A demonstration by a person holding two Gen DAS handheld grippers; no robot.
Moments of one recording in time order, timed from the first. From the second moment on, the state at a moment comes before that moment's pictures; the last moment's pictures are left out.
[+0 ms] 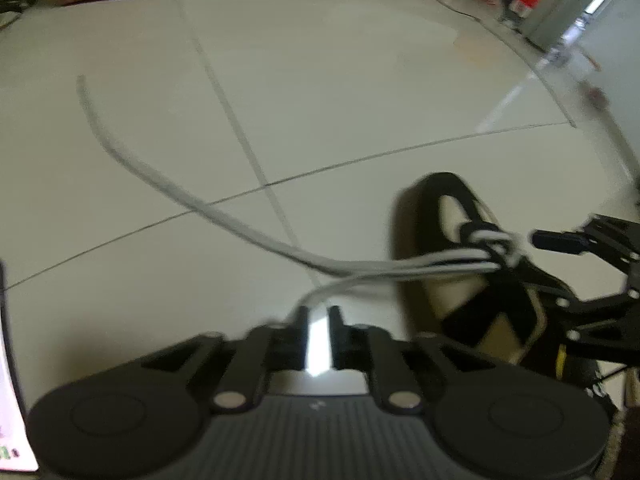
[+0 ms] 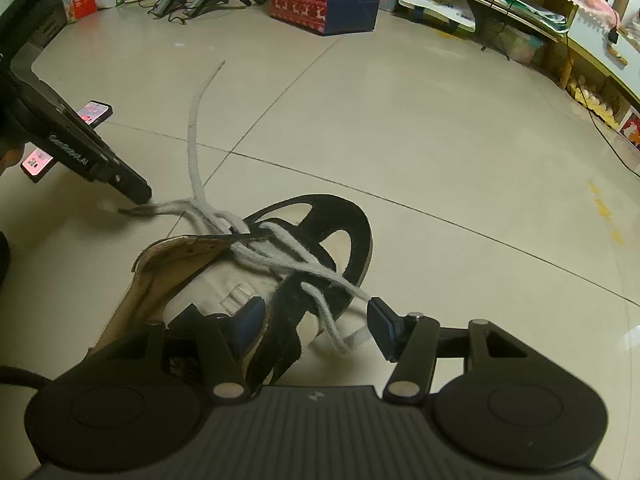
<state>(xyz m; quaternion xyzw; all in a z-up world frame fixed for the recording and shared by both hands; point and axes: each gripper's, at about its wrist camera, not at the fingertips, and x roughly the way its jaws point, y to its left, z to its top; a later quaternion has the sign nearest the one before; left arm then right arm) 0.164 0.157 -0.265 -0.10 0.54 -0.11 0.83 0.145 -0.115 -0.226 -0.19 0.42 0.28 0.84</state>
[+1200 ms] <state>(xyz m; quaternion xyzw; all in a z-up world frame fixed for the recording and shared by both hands) 0.170 0.069 -0.255 0.07 0.49 -0.22 0.84 0.145 -0.115 -0.227 -0.19 0.42 0.28 0.84</state>
